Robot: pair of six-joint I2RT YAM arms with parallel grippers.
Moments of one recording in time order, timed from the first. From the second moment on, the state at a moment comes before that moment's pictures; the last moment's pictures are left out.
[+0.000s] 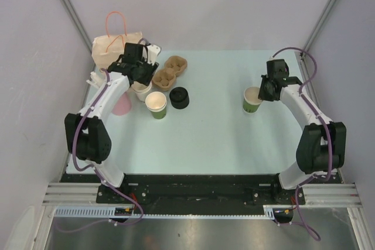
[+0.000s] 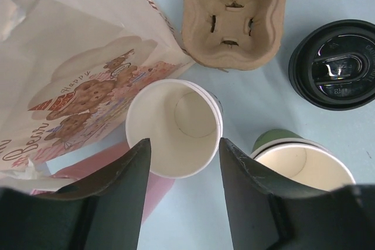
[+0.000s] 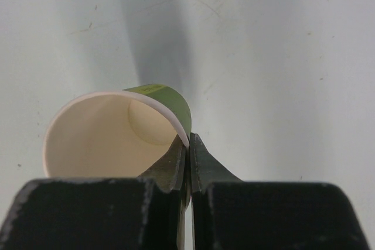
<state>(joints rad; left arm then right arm) -0.23 1.69 1.53 -0.62 -0.04 0.34 0.11 1.54 1.25 -0.62 0.12 0.30</state>
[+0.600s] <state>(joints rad) -0.22 1.77 1.57 -0.62 -0.04 0.37 0.16 1.66 1.21 -0.55 0.10 0.30</state>
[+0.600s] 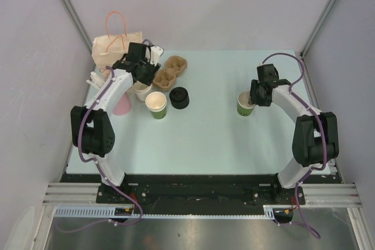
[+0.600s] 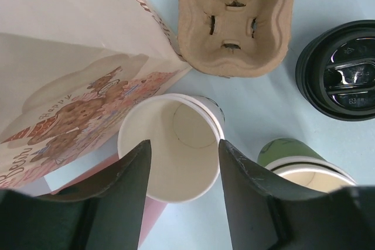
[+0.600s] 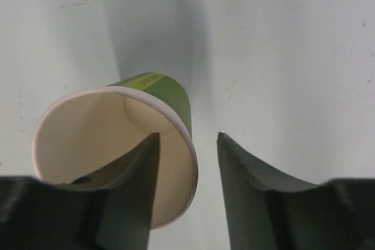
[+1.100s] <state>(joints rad) -0.22 1.81 1.57 -0.62 0.02 0.37 0.17 1.48 1.21 -0.57 0.10 0.29</state>
